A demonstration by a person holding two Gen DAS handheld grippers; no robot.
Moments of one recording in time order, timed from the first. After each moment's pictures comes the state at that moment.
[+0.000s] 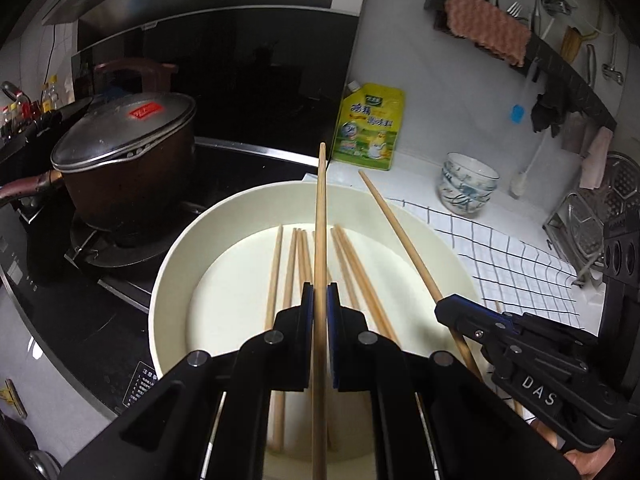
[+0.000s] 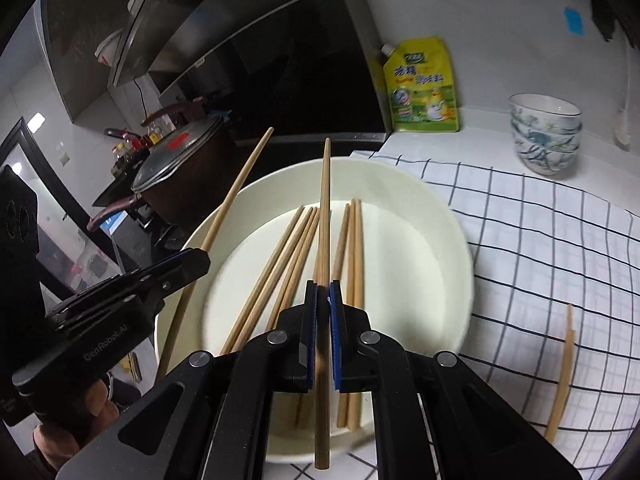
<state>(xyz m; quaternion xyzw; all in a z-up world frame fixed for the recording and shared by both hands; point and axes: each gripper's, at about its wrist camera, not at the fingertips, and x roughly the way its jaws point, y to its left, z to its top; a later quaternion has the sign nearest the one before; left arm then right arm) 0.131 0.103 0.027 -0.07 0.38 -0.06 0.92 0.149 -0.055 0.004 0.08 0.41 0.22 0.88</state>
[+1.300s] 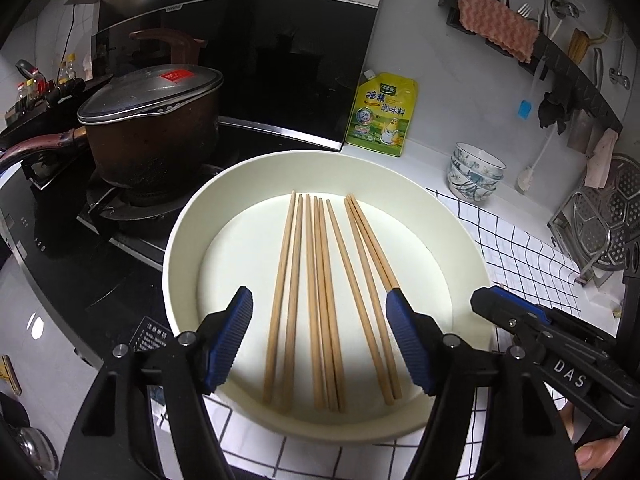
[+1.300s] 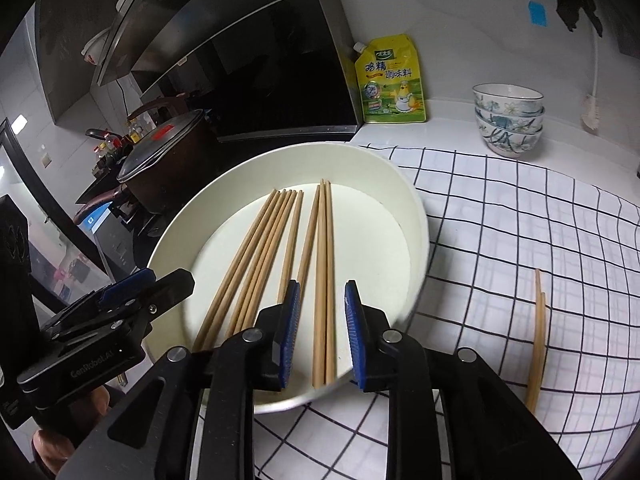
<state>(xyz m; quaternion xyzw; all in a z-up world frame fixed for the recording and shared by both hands) 0.093 0.107 0.012 -0.08 0.38 -0.04 0.92 0.109 -0.082 0.002 0.07 0.41 0.17 0.89</state>
